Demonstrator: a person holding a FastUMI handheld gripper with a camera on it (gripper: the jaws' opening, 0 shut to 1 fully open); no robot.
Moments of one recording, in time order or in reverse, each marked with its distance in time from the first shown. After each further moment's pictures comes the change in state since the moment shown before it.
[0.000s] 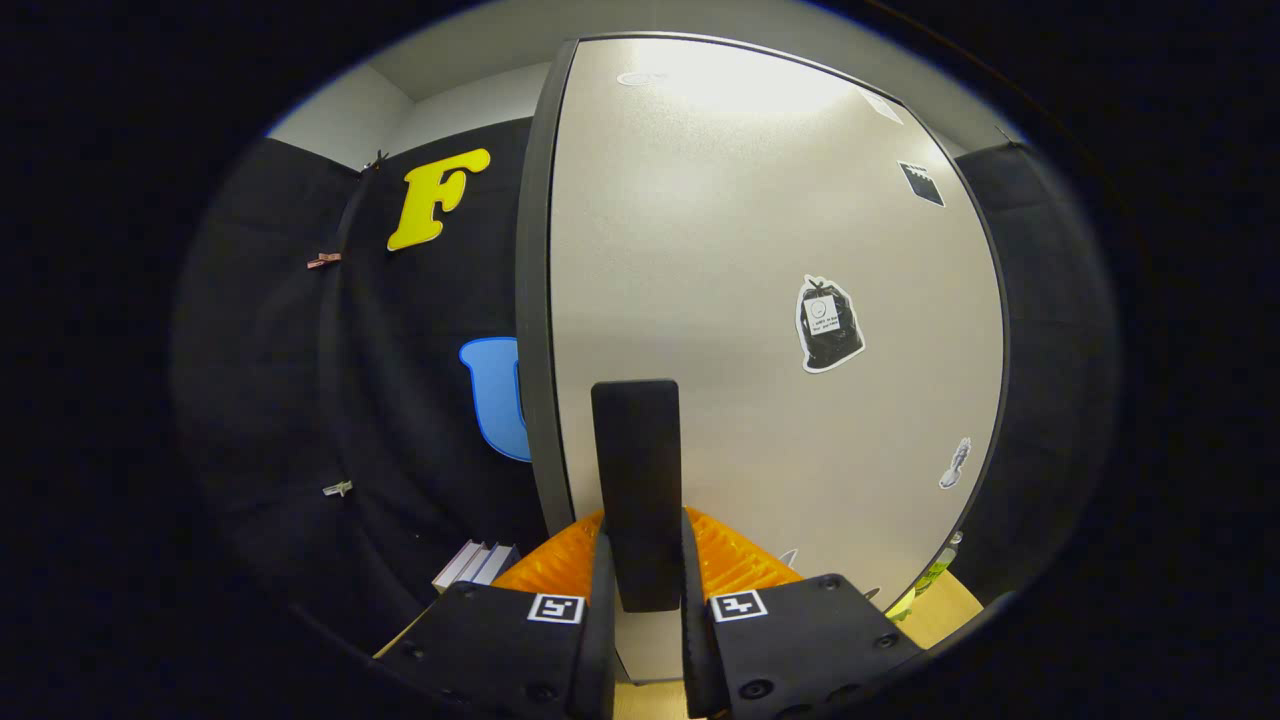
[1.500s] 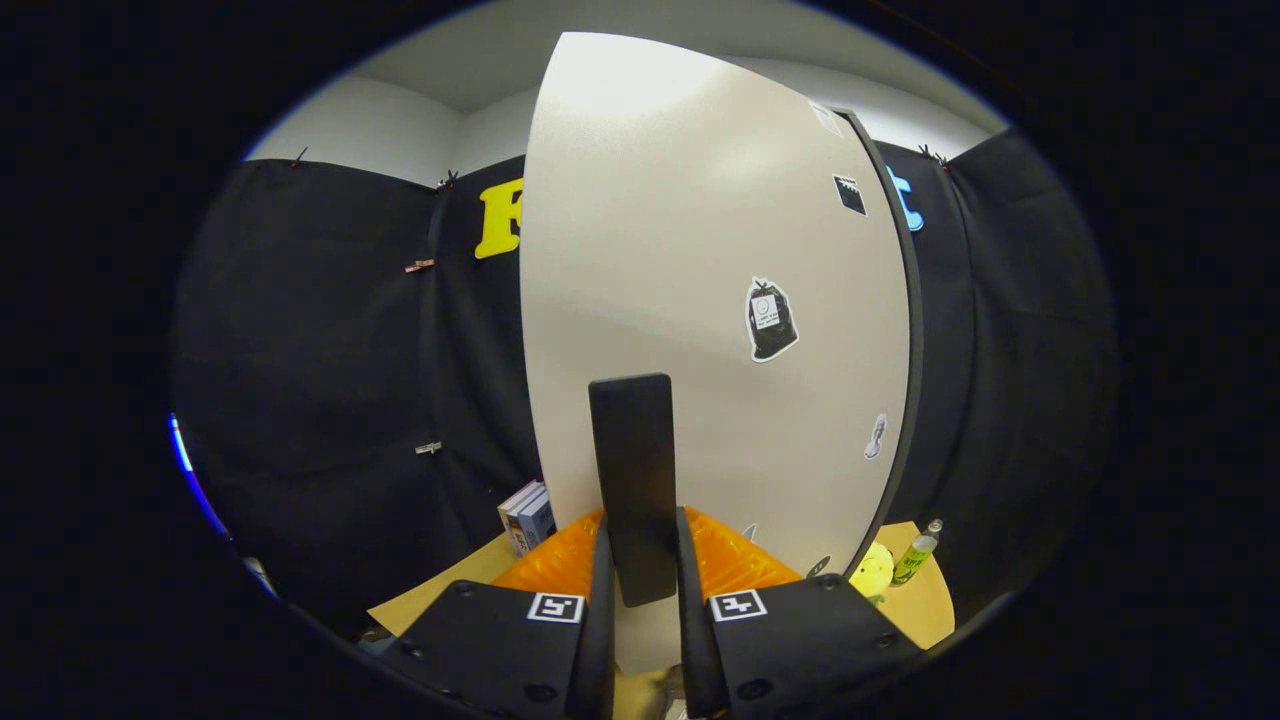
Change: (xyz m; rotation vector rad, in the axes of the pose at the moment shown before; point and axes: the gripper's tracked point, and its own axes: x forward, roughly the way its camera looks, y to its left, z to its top) arm -0.180 -0.082 -0.002 -0.010 0.050 0.253
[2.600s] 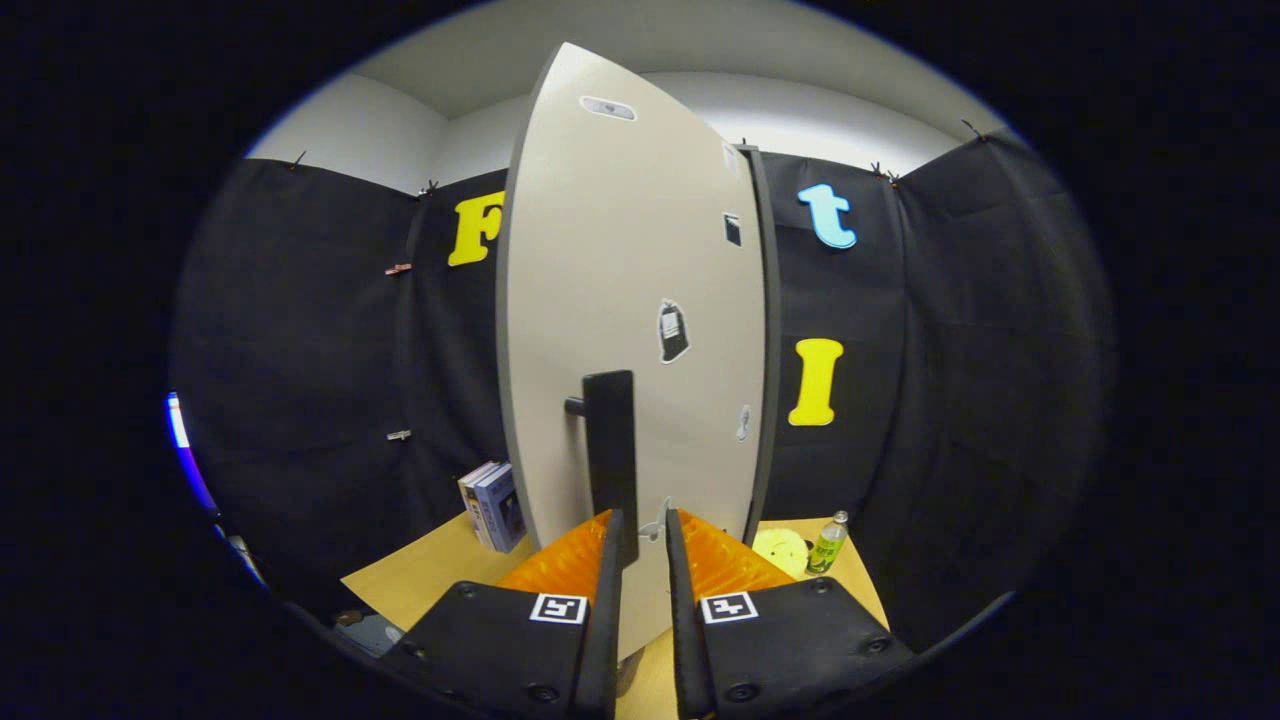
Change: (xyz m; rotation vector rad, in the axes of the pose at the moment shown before) arm -0.129 -0.096 0.004 -0.007 -0.026 -0.122
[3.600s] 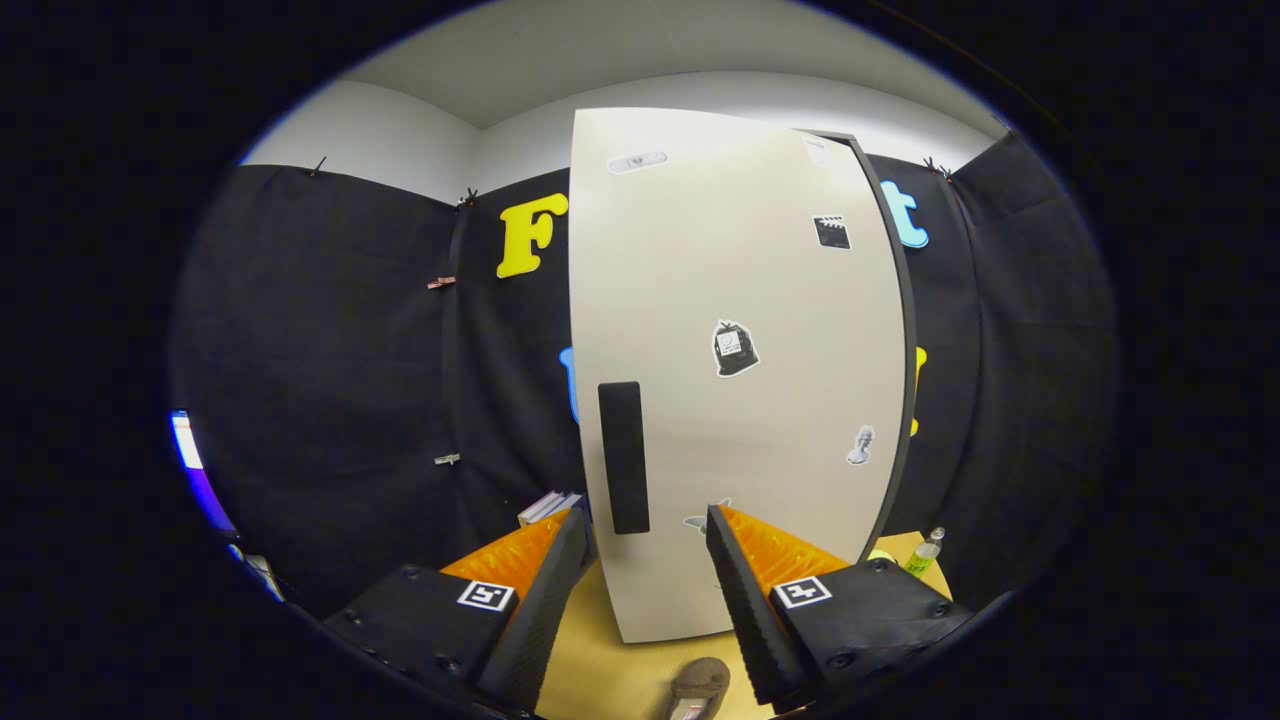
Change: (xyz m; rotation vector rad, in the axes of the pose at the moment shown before) arm 0.106 0.139 0.011 0.017 -0.046 0.154
